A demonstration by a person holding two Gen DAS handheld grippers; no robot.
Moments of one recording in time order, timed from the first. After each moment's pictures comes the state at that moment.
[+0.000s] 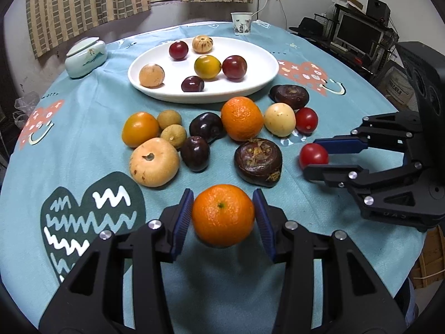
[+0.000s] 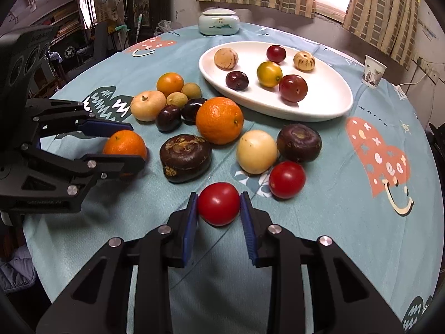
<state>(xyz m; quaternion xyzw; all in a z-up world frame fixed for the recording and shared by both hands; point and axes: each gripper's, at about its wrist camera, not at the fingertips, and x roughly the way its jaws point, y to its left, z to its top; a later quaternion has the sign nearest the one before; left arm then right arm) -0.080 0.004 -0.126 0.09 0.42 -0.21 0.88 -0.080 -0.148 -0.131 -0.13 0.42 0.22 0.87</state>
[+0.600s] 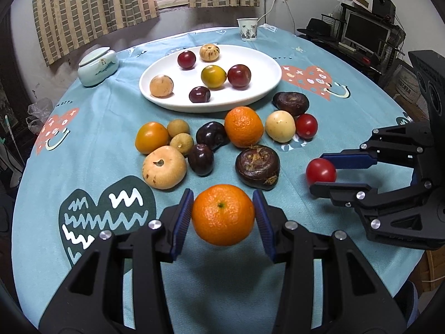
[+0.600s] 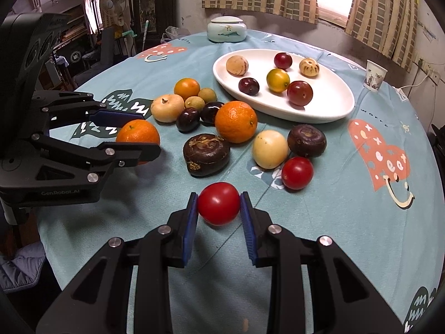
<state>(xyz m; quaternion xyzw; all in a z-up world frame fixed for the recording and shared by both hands) -0.091 -0.001 -0.112 0.11 0.41 -0.18 0.89 -0.099 -0.145 -0.122 -0.12 0.41 0.24 0.87</state>
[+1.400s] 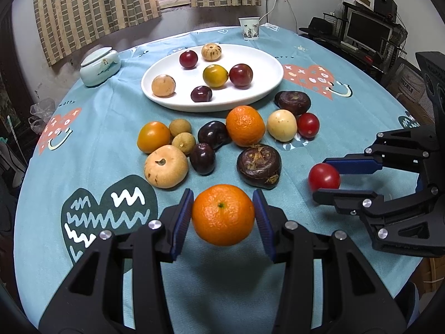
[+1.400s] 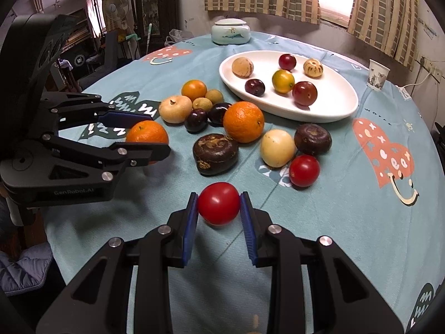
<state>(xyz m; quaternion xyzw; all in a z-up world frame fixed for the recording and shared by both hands) -0.092 -0.003 -0.112 0.11 0.41 -0.18 0.89 -0.103 -0.145 -0.121 -0.10 0.40 0.25 0.87</state>
